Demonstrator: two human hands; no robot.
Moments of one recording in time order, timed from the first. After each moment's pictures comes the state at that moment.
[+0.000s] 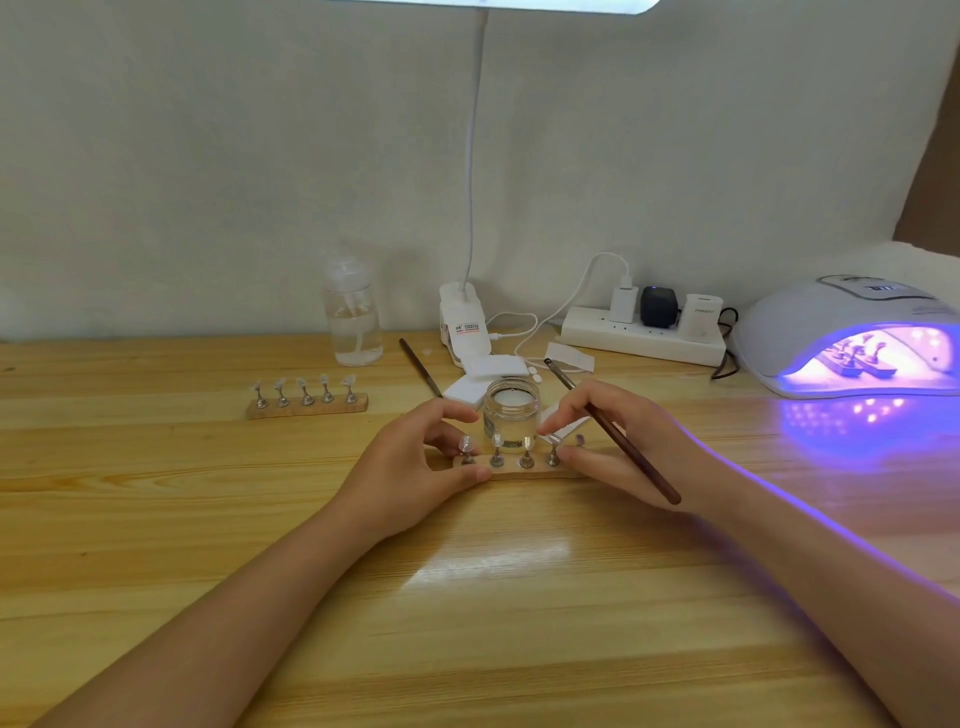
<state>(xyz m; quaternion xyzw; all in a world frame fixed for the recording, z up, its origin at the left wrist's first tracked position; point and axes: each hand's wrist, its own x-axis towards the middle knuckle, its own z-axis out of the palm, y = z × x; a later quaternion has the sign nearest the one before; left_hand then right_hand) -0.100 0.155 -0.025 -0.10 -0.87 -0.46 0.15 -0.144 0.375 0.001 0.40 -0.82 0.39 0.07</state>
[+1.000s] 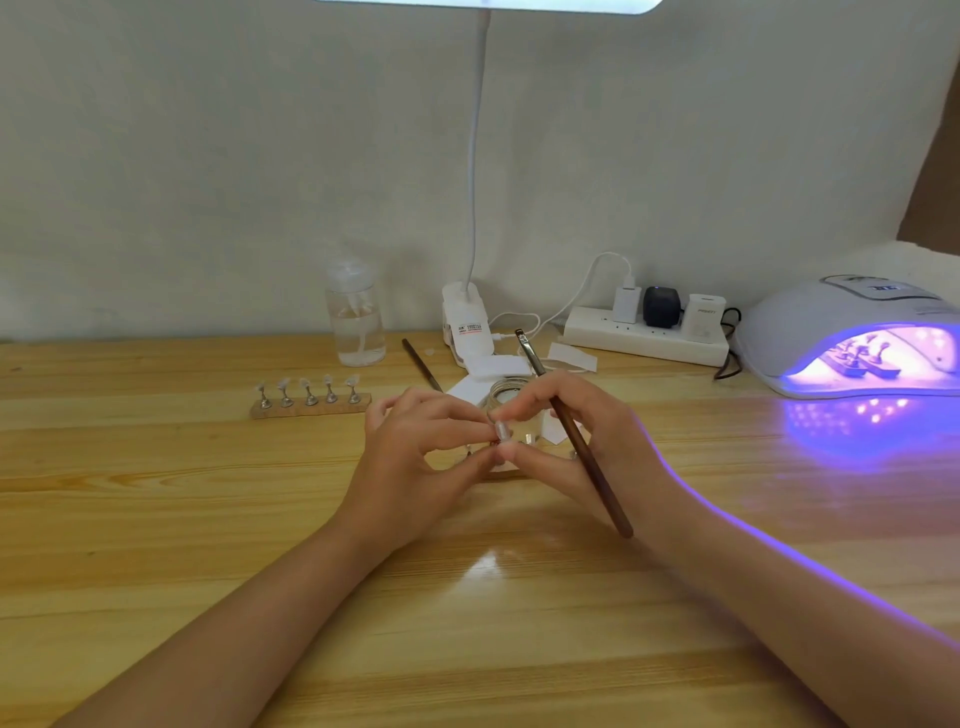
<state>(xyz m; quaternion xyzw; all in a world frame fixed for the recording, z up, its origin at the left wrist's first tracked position) -0.082 0.169 -0.012 -0.18 -0.86 -0.35 0.32 -0.116 0.337 0.001 0.40 -0.76 0.49 0.16</state>
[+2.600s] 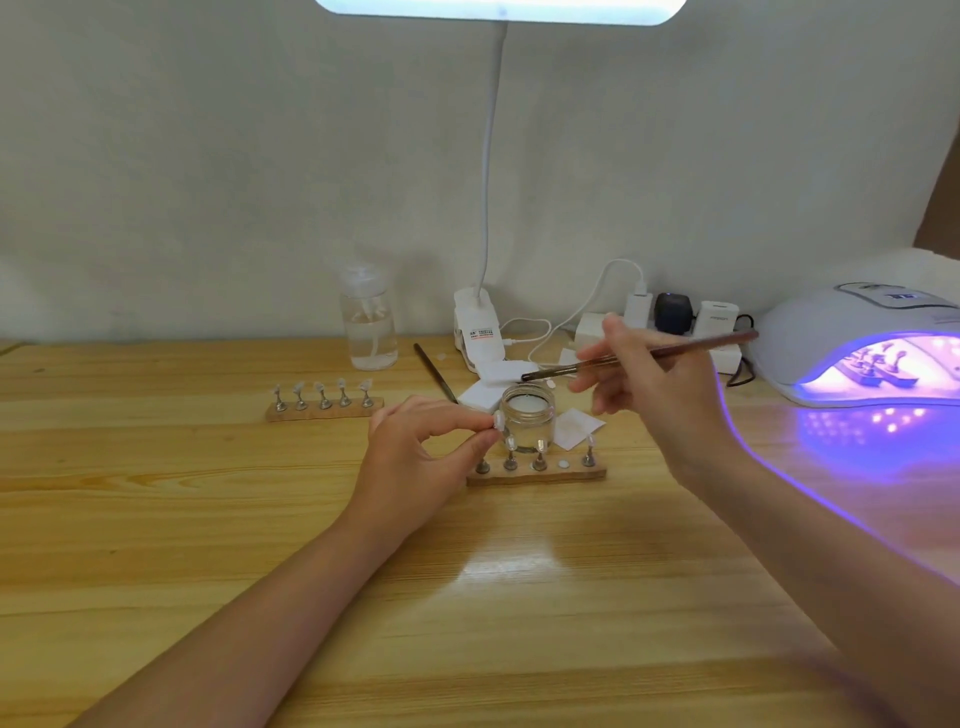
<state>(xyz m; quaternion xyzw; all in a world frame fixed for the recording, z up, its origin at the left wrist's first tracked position) -0.083 0.167 -0.007 -0.11 -0.82 -0.47 0.30 -0.135 0.348 0.036 0.20 -0.69 0.69 0.11</state>
